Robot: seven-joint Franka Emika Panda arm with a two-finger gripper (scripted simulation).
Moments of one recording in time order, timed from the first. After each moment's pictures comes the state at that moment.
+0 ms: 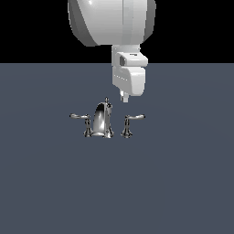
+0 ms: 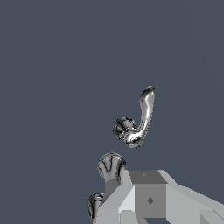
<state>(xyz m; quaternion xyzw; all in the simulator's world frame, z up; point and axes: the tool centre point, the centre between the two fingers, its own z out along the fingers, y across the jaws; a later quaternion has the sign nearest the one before) 0.014 -0.027 0.166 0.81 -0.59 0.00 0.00</state>
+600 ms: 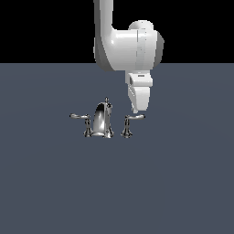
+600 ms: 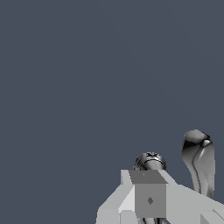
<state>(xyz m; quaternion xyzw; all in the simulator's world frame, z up) 0.050 -0.074 0.106 0.73 -0.68 0.00 0.00</state>
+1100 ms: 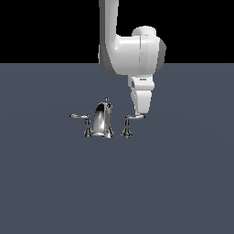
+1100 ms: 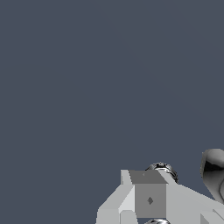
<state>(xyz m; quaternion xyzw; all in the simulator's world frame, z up) 0.056 -0.086 0.094 0.71 -0.70 0.00 0.00</state>
